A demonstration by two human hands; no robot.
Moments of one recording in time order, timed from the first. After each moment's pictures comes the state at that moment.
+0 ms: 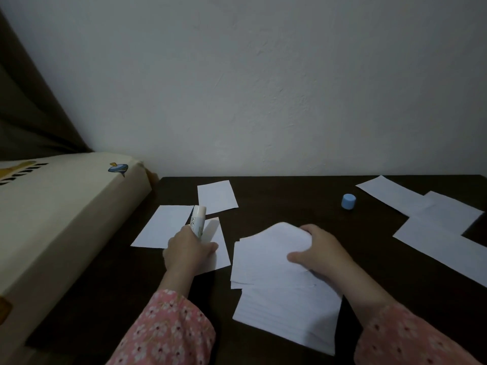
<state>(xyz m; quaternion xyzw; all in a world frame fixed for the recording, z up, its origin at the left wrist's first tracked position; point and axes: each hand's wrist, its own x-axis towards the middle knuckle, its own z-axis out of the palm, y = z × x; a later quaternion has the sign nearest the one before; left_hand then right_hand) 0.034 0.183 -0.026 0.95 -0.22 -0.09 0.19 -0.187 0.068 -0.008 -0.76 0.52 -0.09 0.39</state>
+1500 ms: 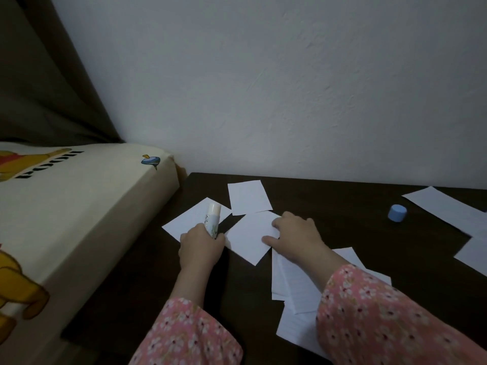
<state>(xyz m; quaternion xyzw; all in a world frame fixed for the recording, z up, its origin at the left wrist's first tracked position) 0.084 0.201 -0.032 0.94 -0.20 -0.09 0.26 -0.053 0.069 -0.024 -0.93 0.37 0.00 0.06</state>
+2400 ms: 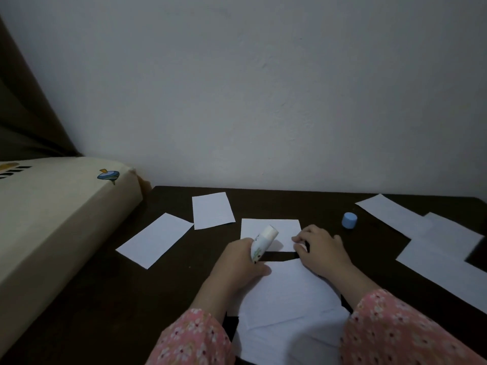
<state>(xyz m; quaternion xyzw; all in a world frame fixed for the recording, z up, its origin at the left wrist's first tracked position) -0.019 0.136 -0.022 0.81 -0.48 -0.22 0.26 -0.165 0.003 -0.038 -0.88 0.46 -0.08 0.09</state>
